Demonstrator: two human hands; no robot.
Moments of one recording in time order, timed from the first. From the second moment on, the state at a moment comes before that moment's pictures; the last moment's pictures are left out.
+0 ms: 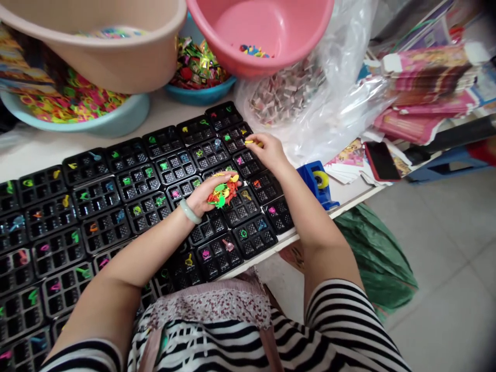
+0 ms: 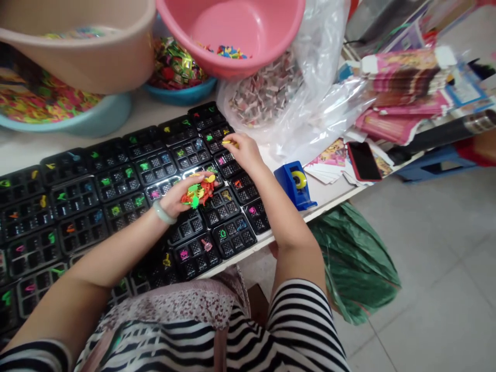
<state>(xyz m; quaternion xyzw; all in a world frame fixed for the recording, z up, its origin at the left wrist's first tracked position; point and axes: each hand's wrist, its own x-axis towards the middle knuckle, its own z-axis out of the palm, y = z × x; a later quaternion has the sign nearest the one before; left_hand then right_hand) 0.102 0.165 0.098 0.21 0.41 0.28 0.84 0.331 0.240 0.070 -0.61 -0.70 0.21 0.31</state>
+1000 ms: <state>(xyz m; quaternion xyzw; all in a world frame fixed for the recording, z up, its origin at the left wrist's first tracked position) 0.073 0.166 0.088 0.15 0.39 0.30 0.86 0.277 0.370 0.061 -0.61 -0.74 0.19 0.22</state>
